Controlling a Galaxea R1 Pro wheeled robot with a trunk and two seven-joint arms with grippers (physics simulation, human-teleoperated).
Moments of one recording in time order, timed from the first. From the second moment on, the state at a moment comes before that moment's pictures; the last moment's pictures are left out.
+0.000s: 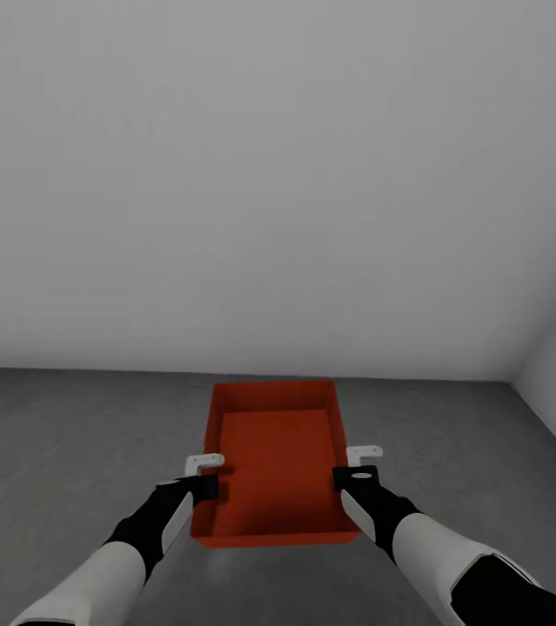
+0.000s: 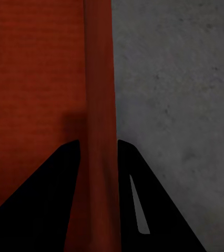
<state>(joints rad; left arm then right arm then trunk) -0.67 -0.08 -0.01 -0.46 0.11 0.30 0.05 -0.81 0.09 0.57 -0.23 -0.50 0.14 -0.36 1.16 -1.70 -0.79</state>
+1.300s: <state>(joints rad) -0.67 -0.08 -0.01 -0.46 0.11 0.30 0.05 -0.81 0.09 0.57 -0.23 -0.50 0.14 -0.36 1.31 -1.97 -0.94</state>
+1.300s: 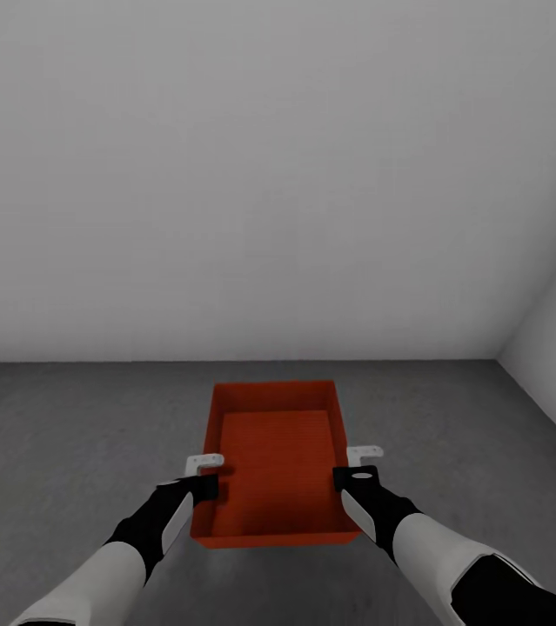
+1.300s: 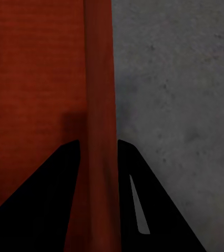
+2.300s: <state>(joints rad) -0.67 -0.08 -0.01 -0.46 0.11 0.30 0.05 -0.81 0.09 0.57 -0.23 -0.50 0.14 -0.36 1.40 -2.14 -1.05</state>
